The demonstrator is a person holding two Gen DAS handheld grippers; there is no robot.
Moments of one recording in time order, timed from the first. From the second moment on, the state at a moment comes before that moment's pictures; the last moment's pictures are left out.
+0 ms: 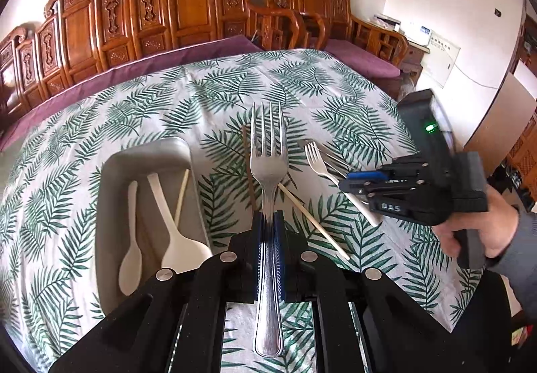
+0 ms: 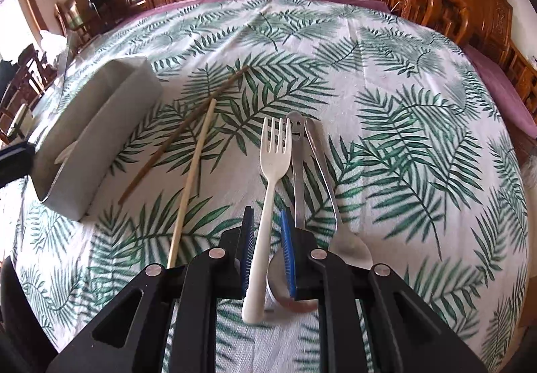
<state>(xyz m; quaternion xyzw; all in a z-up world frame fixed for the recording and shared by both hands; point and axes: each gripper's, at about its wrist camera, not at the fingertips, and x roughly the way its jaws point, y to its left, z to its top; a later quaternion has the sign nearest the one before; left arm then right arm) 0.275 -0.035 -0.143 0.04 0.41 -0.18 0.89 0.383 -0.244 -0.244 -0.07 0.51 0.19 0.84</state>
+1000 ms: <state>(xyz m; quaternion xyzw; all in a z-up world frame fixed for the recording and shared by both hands) 0.298 0.035 -0.129 0.03 0.41 -0.12 0.91 0.366 -0.195 -0.198 -0.09 0.48 0.22 0.85</state>
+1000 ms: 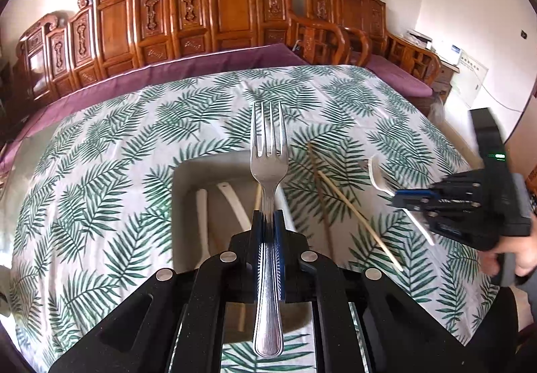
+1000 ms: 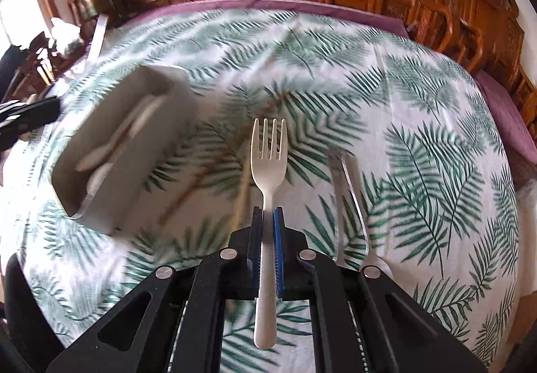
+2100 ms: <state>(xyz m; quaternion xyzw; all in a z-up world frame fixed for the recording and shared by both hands) 0.304 0.079 -0.150 0.01 0.42 -0.08 0.90 0.339 -0.130 -0.158 -0.09 0.45 0.28 0.85</state>
